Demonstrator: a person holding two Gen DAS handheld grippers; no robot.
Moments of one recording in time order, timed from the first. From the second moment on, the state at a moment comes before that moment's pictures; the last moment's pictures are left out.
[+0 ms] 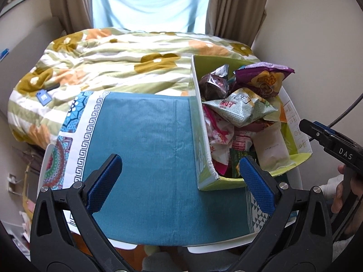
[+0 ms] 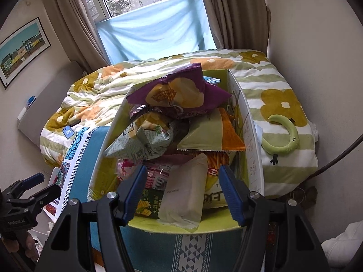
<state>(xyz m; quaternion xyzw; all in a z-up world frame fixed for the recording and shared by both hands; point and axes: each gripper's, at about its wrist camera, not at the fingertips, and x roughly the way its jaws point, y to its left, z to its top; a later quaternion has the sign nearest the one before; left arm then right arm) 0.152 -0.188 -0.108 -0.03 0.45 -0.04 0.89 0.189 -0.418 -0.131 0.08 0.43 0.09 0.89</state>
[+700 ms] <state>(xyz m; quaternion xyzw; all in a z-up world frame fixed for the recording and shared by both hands) 0.022 -0.065 0.008 -0.01 0.29 -0.04 0.96 0.048 -0.295 -0.012 0.03 0.29 0.01 0.96</state>
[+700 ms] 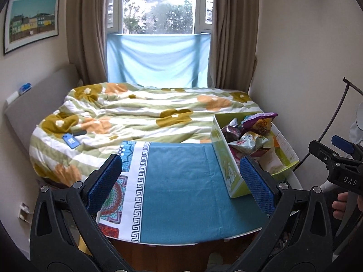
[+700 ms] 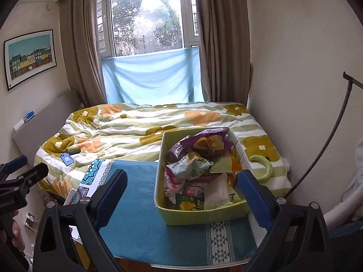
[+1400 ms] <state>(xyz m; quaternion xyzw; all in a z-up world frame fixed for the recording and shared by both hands) -0.006 -0.053 -0.001 0.00 0.29 -0.05 0.96 0.009 -0.265 -0.024 0.03 0.30 -0.01 0.95</state>
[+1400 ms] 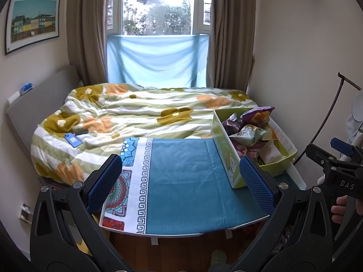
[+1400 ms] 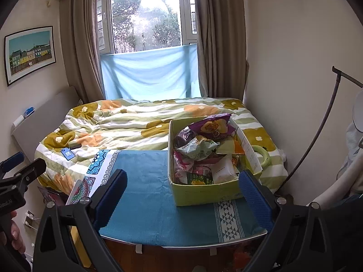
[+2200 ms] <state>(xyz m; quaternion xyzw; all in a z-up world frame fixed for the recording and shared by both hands) -0.006 -0.059 0.000 0.01 0.29 -0.04 0.96 0.007 -0.267 -0.026 0.02 0.30 0.00 0.95</state>
